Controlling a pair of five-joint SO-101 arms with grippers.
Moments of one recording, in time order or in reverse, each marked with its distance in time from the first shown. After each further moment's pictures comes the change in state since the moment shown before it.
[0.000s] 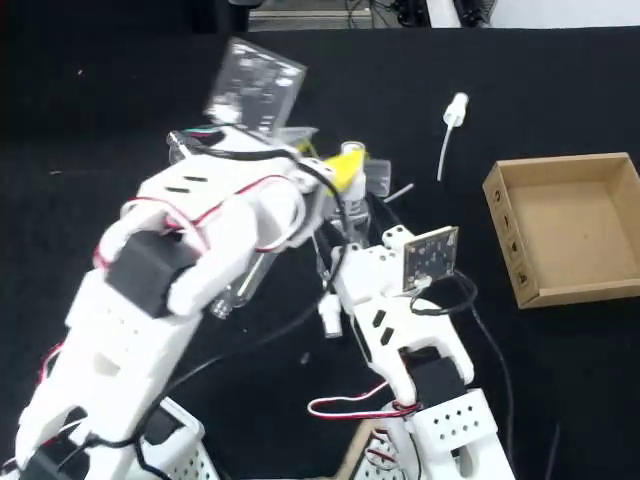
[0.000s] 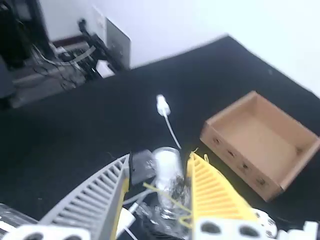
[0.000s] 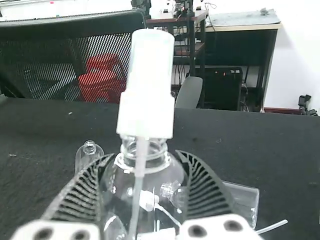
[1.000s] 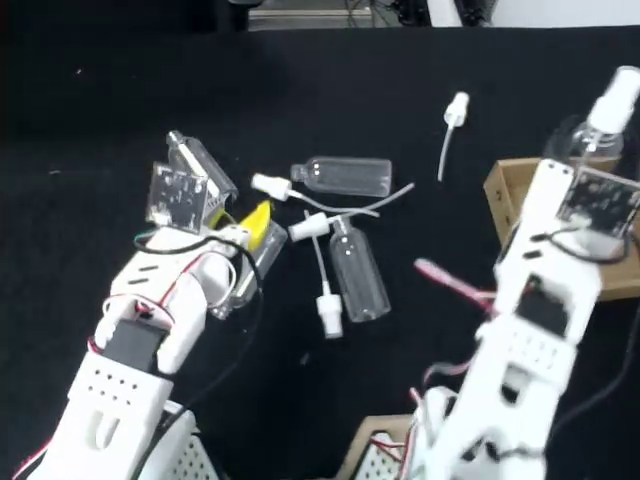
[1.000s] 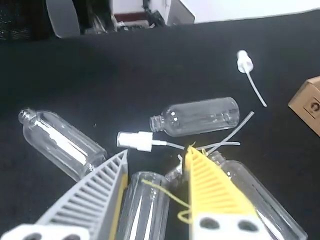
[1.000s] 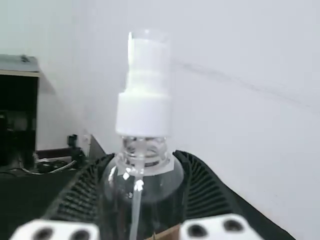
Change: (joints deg) left arm -15.1 -32.2 63.9 -30.3 0.5; right arm 50.3 44.2 -26.5 -30.7 15.6
